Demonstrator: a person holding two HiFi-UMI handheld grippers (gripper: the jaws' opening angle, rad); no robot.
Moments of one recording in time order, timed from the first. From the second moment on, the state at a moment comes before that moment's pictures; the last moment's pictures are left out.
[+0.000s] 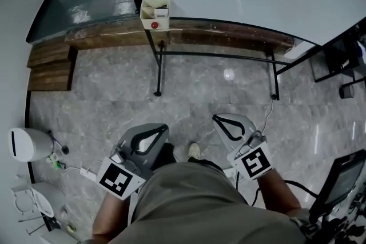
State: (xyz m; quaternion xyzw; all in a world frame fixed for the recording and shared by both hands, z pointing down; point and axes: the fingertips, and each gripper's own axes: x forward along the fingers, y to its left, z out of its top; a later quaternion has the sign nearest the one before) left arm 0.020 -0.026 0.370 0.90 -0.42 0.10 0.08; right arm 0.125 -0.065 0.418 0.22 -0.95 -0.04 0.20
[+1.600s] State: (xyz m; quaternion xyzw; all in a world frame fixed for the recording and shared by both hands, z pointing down) left arm -0.143 -0.221 0.352 0.82 -0.56 0.07 0.09; right arm -0.093 -0.403 0.460 0.07 -0.96 -0.15 0.24
